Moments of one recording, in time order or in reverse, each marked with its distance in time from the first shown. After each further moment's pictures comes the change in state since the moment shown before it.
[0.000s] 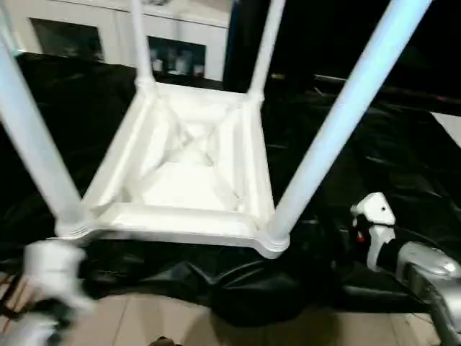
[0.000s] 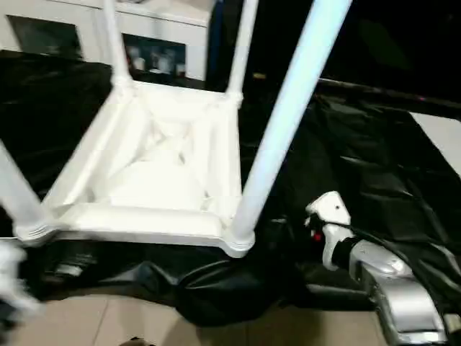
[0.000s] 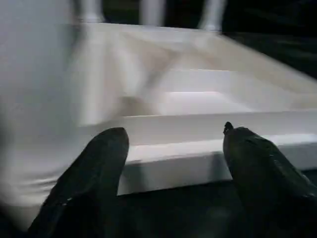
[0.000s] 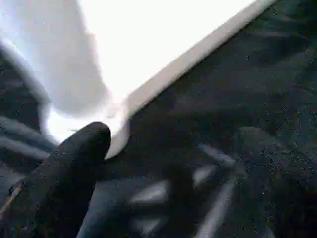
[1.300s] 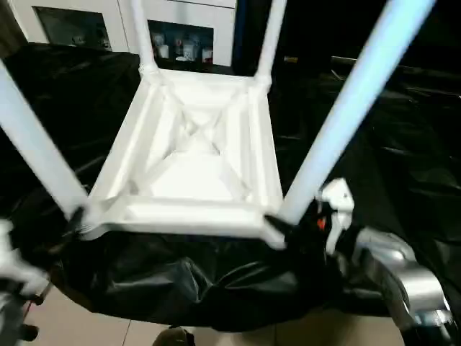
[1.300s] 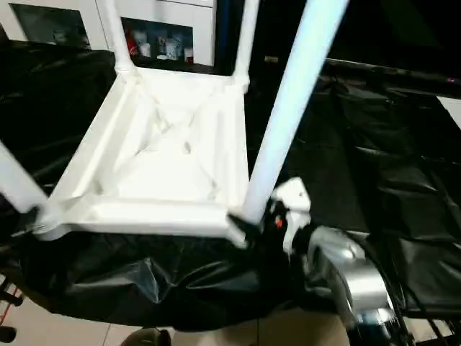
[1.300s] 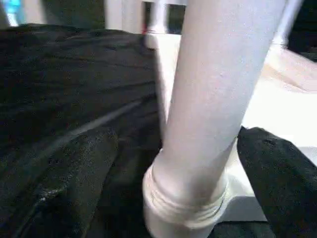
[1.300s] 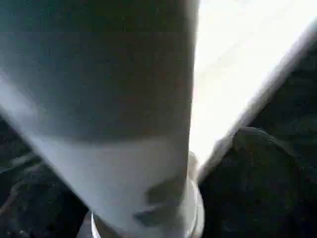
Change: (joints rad) left arm -0.187 0.049 0.071 0.130 -0.087 0.044 0.092; right arm -0.165 0.195 0.040 0.145 -0.019 -0.083 -0.206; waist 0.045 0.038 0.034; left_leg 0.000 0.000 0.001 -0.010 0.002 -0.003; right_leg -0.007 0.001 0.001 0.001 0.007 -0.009
